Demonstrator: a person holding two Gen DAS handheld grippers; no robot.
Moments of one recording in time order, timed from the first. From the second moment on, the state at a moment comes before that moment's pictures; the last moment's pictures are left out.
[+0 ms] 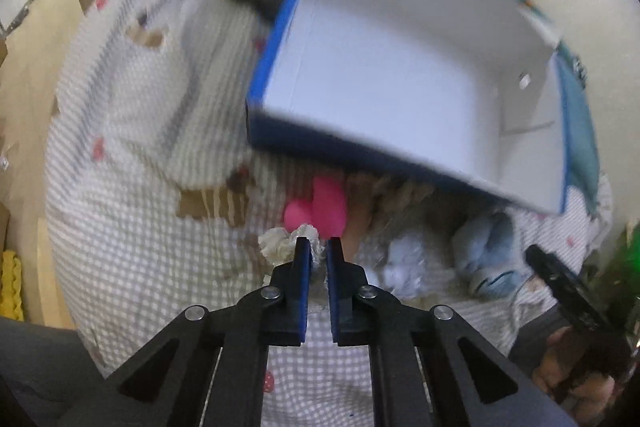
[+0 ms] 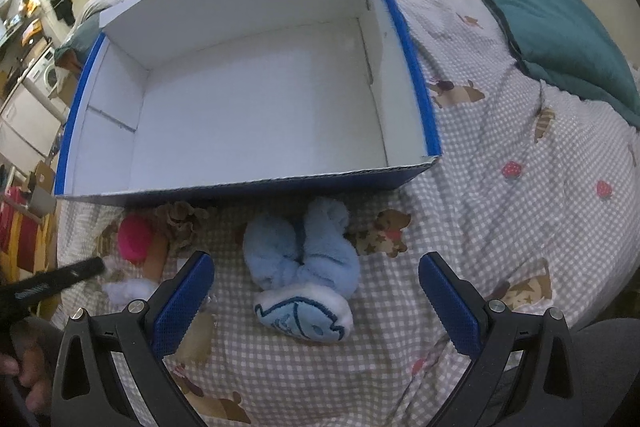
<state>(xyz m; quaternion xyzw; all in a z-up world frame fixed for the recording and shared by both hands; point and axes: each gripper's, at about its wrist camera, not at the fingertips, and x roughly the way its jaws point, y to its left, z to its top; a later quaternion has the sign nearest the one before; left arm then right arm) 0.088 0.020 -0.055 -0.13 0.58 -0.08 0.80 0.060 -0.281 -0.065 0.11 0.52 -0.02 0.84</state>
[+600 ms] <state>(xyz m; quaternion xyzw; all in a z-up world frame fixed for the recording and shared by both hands) 0.085 0.048 -0.040 -0.13 0.53 -0.02 0.84 0.095 -0.272 -0.112 0.09 0.61 0.00 0.79</state>
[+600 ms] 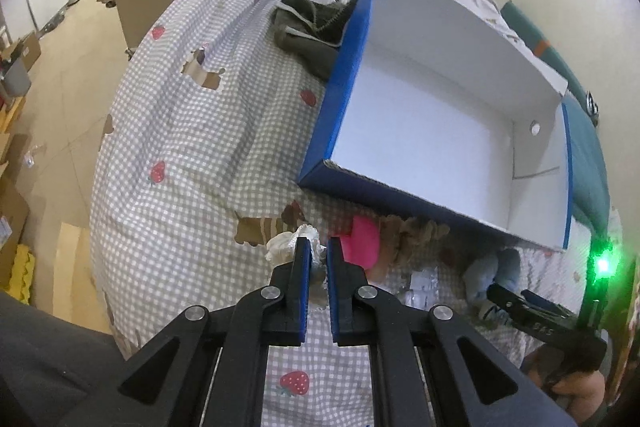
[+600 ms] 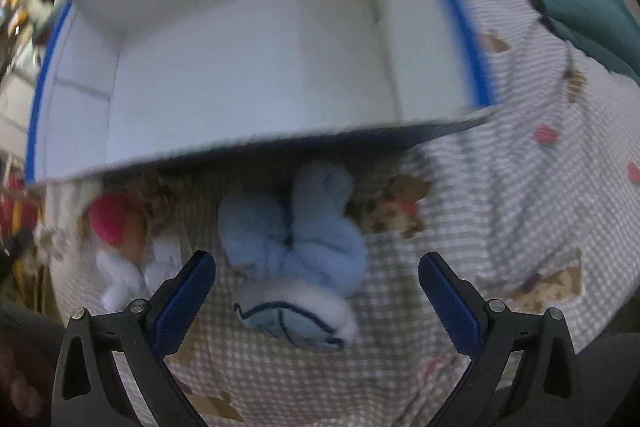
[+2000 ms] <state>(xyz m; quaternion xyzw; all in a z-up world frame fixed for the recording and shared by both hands) 0.066 0.043 -0.025 -0.07 0.49 0.01 0.87 0.027 -0.230 -0.037 0.07 0.49 0.11 0.86</state>
